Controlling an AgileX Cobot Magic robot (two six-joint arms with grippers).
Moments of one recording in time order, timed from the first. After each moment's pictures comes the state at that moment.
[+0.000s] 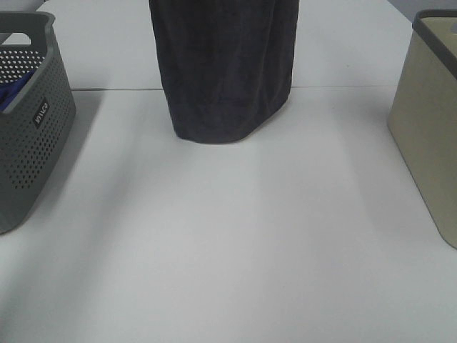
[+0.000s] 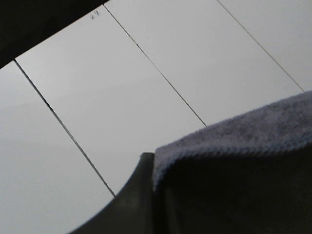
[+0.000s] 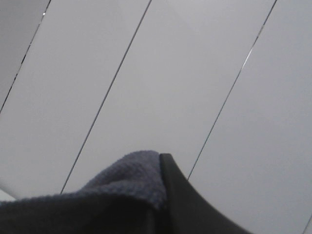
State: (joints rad) left arm -0.30 2.04 -2.09 0.37 -0.38 0.32; right arm 0.32 1.95 -2.16 -0.27 -0.03 -0.22
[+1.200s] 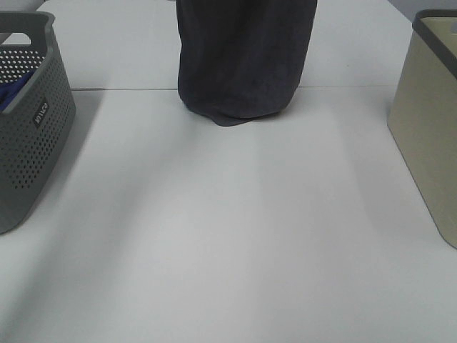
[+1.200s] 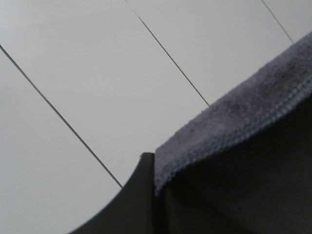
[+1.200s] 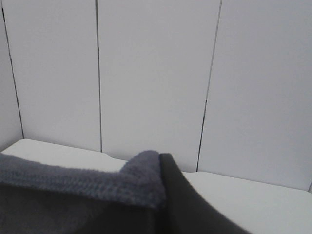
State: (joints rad) left arm -0.36 2.31 -2.52 0.36 0.04 0.32; right arm 0.23 1.98 -2.19 -0.05 0.25 -0.04
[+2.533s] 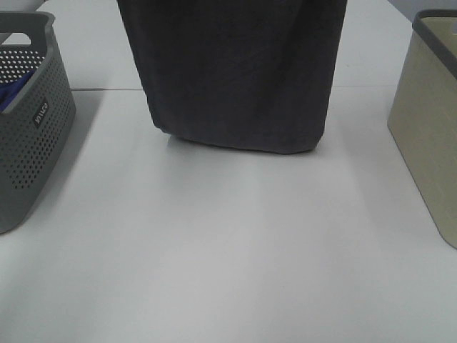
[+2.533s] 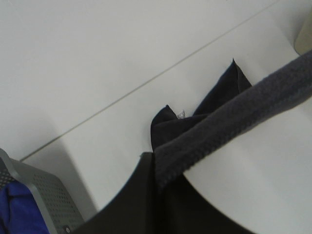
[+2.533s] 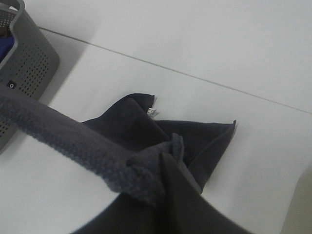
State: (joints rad) left arm -0.44 1.83 -2.22 0.01 1.22 0.14; right arm 0.23 1.73 -2.10 0.21 1.22 -0.13
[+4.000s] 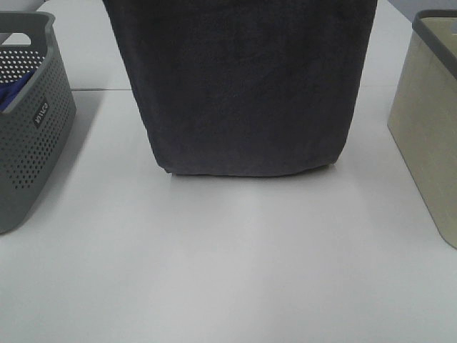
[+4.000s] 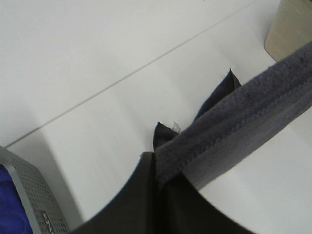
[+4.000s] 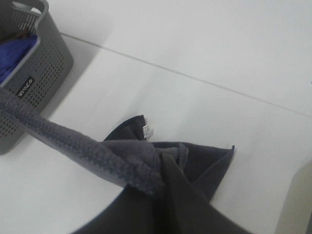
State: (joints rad) left arm -0.45 1.59 -1.88 -0.03 1.05 0.10; right arm 0.23 1.50 -1.86 0.20 1.11 -0.15
